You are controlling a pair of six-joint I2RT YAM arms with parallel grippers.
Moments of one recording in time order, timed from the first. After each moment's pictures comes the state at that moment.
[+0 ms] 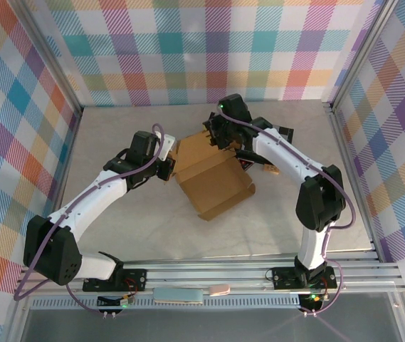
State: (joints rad) left arm -0.43 1.35 1.05 -0.48 0.11 0.00; right arm 0.57 1.85 1.68 -0.52 -0.18 1.63
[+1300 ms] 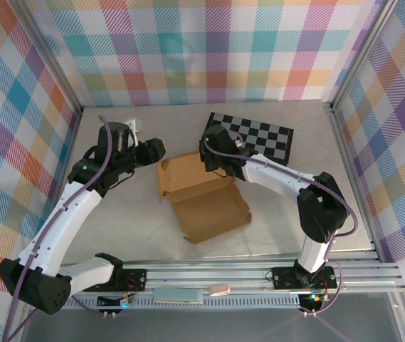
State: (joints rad) left arm -0.36 1.15 1.23 -0.69 0.12 -0.61; right arm 0.74 1.76 1.34 -0.23 0.12 1.93
